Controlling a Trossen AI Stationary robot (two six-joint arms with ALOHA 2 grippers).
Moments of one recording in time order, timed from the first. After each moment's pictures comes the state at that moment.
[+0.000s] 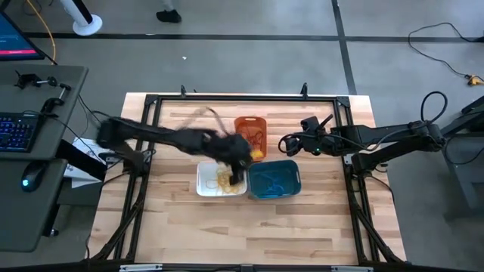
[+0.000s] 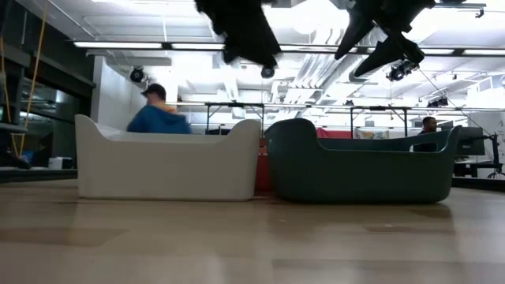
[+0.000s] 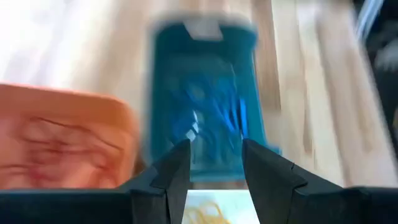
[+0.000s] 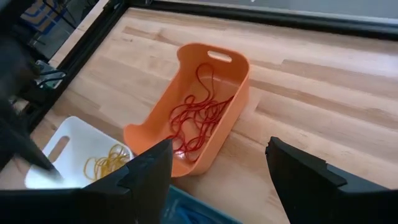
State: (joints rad) left arm -0.07 1.74 1.43 -0.53 0.00 -0.16; right arm 0.08 1.12 0.98 -0.70 0.53 1.03
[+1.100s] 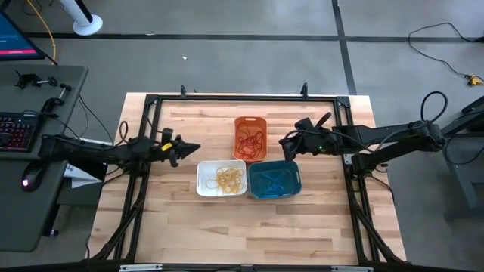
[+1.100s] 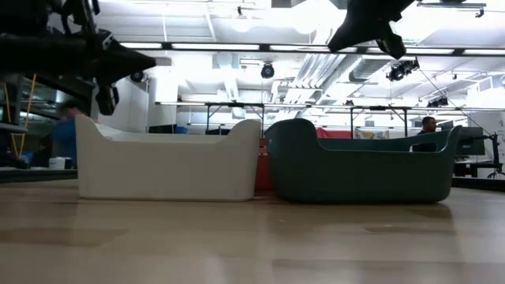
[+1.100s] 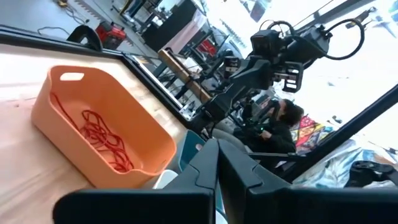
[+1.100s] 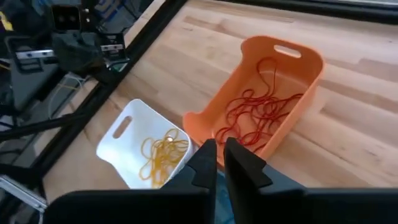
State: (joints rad) left arm 0.02 0.57 0.05 0.58 -0.18 -0.77; right arm 0.08 1.12 0.98 -0.52 0.38 0.90
